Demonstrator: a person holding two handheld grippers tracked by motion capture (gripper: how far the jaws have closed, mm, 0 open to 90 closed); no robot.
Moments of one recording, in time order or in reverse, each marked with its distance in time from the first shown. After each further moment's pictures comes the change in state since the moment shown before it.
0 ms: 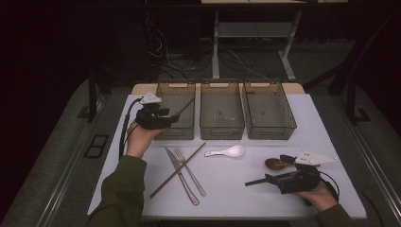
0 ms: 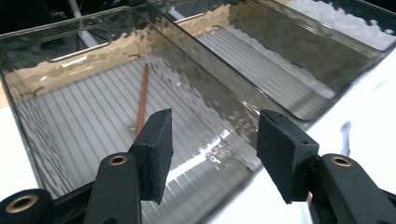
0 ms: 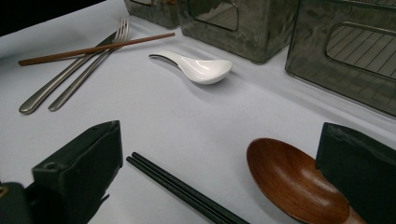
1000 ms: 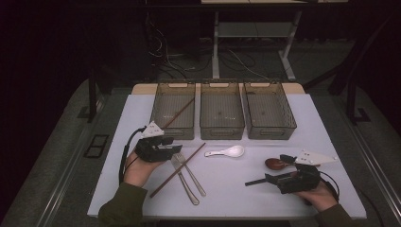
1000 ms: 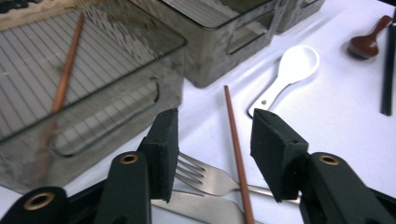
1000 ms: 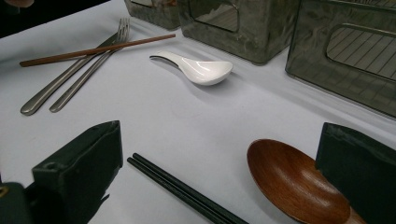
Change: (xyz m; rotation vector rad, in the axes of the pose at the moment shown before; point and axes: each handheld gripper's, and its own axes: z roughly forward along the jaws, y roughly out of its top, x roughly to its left) left arm -0.054 -0.061 -0.028 0.059 -0.083 0.055; right arm 0.000 0.000 0.000 -0.006 0.002 0.005
